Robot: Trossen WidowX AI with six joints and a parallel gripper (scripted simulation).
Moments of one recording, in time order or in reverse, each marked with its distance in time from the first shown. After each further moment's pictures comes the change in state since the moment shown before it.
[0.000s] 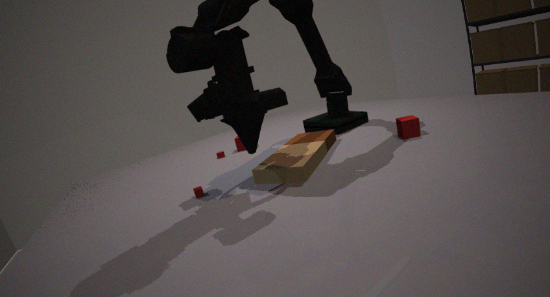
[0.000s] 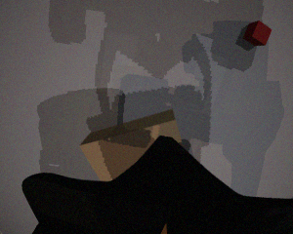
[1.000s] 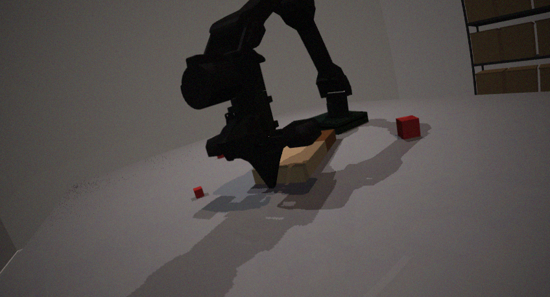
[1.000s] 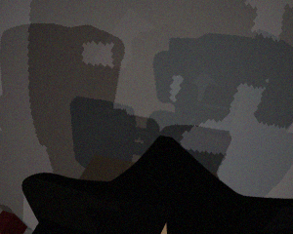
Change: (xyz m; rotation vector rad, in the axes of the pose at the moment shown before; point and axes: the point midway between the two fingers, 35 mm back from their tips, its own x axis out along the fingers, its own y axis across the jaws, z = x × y) arm 0.053 0.045 0.005 -0.472 0.014 0.003
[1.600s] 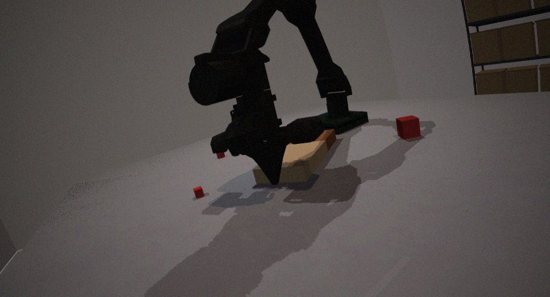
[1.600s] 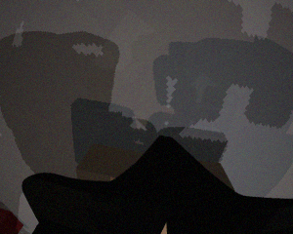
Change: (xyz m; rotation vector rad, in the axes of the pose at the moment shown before) arm 0.002 0.000 -0.015 -0.001 -0.009 -0.001
